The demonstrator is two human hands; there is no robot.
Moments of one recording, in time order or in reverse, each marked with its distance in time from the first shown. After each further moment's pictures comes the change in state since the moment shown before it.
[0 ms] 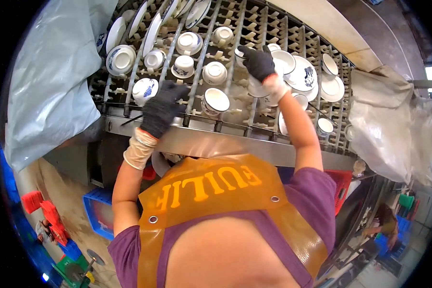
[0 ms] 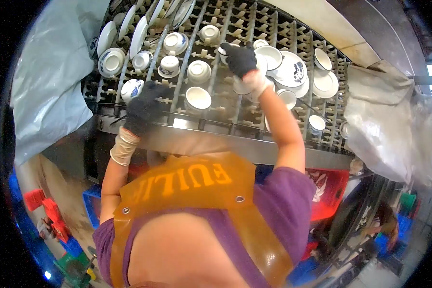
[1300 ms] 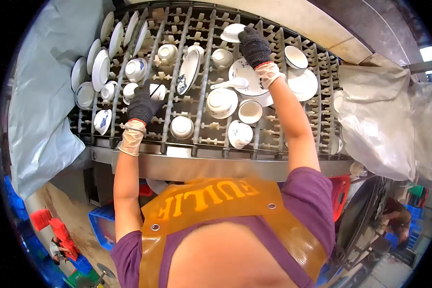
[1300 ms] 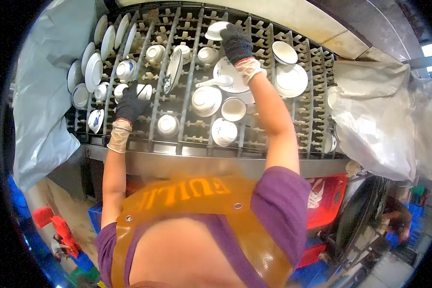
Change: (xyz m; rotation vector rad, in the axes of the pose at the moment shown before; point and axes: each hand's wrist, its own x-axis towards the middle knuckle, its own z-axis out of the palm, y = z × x) left_hand 0.116 0.036 0.095 0.364 -0.035 -0.465; right_hand -0.002 0.191 -0.025 -0.120 0.436 0.057
